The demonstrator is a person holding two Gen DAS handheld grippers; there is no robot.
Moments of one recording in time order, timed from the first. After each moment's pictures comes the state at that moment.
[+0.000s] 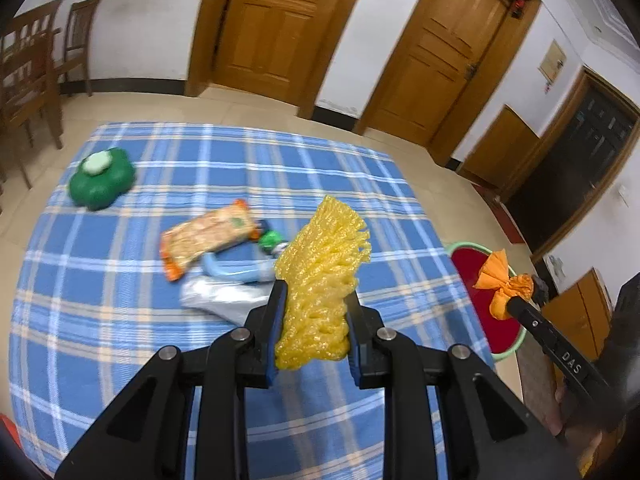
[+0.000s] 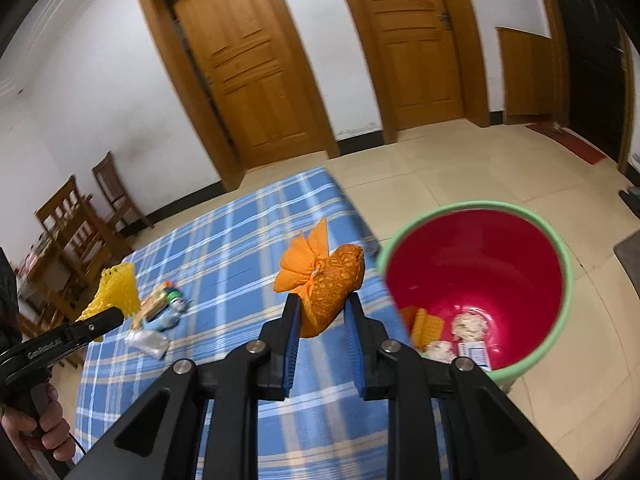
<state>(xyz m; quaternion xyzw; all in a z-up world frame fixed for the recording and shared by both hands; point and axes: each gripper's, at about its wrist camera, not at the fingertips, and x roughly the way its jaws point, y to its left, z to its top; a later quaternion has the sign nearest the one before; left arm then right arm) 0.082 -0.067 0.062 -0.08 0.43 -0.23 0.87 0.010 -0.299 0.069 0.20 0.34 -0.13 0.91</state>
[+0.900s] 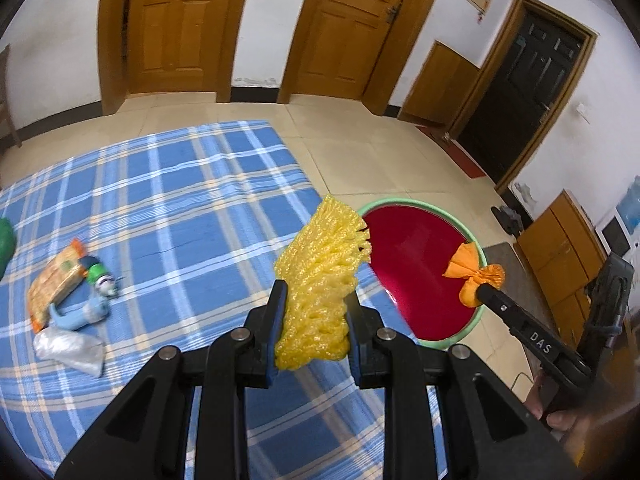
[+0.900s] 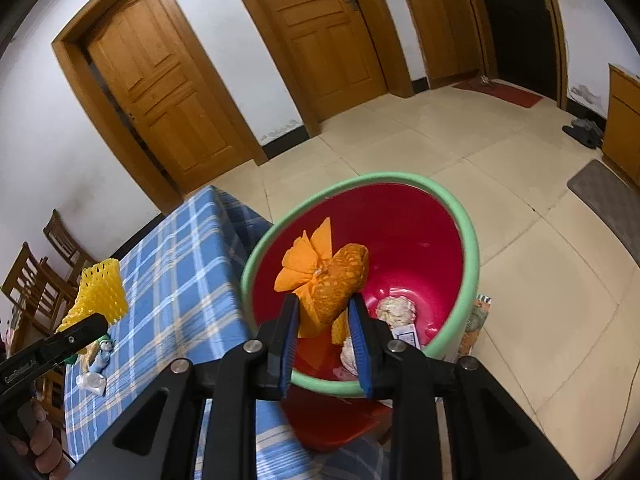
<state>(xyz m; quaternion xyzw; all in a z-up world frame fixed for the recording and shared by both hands) 0.073 -0.221 0.063 0.02 0.44 -0.34 0.83 -0.038 -0.405 0.029 0.28 0.34 -0.23 0.87</state>
